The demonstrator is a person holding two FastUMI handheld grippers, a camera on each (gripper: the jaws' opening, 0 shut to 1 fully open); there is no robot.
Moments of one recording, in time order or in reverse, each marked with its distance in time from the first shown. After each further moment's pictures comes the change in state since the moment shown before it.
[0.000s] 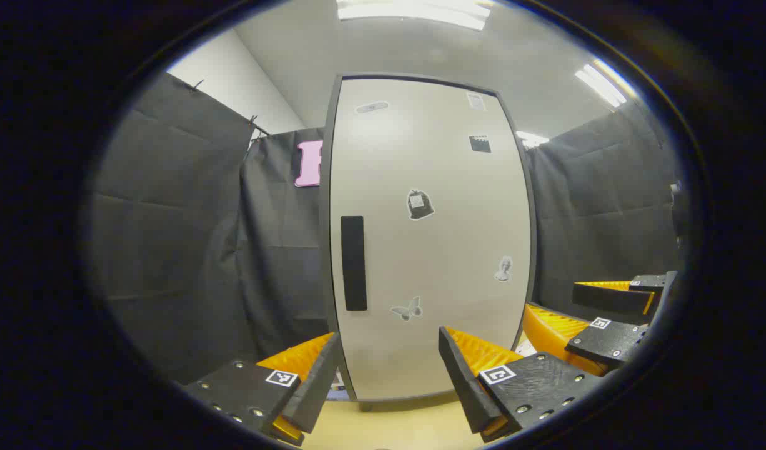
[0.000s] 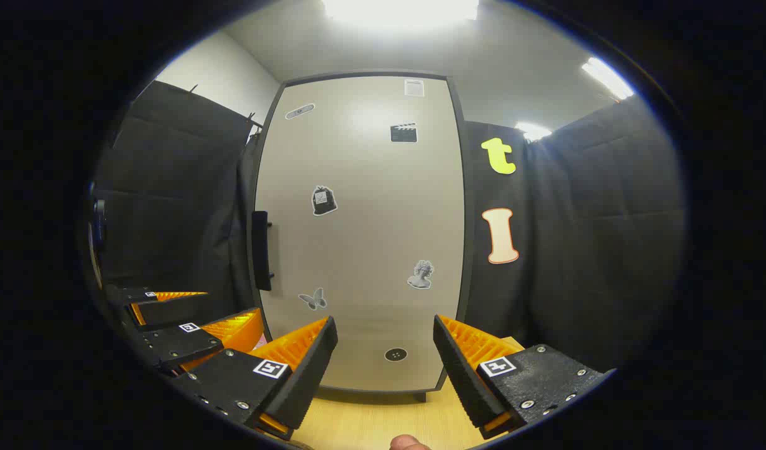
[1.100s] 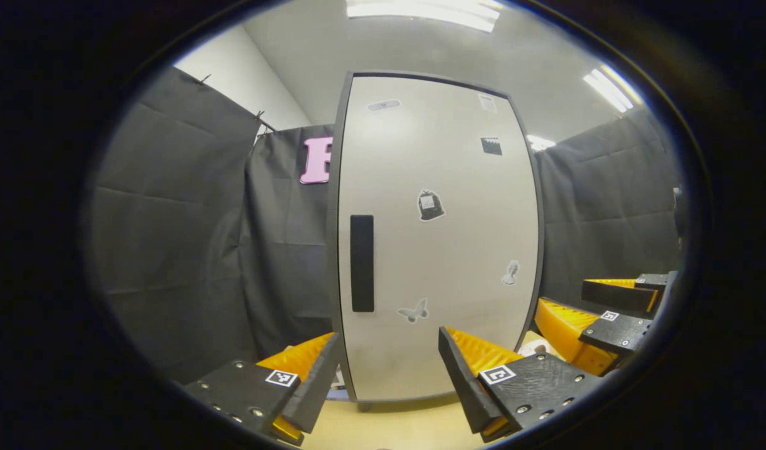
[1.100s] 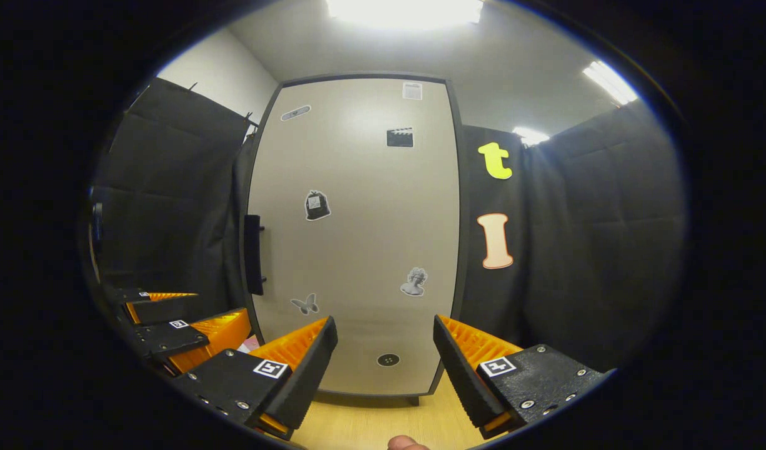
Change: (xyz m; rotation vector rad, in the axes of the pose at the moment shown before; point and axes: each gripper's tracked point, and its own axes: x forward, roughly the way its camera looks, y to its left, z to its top) left arm 0.005 0.010 -0.001 -0.025 0.012 0.017; right arm 0.005 -0.010 0.008 -0.015 -0.016 -0.023
